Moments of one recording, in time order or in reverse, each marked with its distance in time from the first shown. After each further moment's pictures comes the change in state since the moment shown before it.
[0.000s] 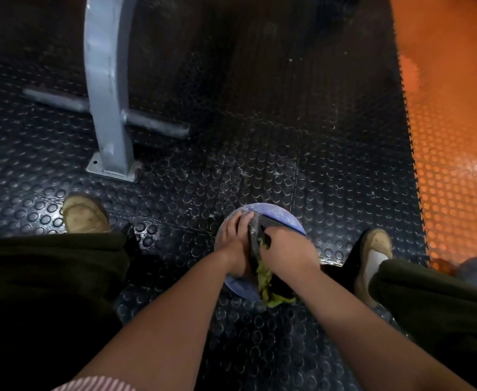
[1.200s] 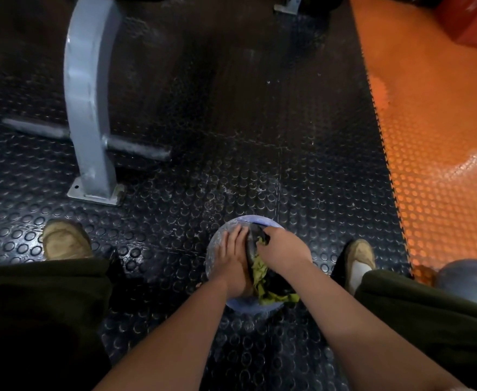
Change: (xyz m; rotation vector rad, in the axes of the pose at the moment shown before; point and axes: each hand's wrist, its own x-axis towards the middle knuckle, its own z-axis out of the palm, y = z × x) left_hand 0.013 0.019 0.022 0.080 0.089 0.099; right_hand 0.021 0.026 -0.021 0.205 -0.027 0.130
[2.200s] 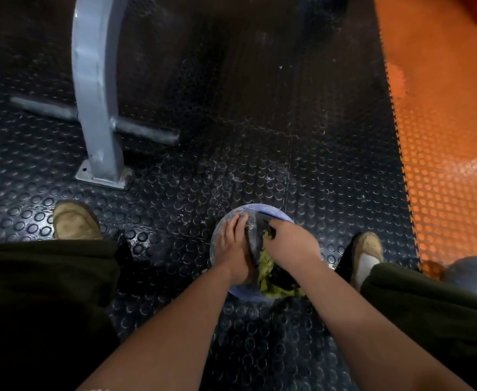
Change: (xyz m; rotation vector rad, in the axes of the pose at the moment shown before) left_hand -0.006 -0.006 -0.003 -0.161 0.100 -0.080; right_hand -0.005 0.002 0.011 -0.081 0.060 -0.066
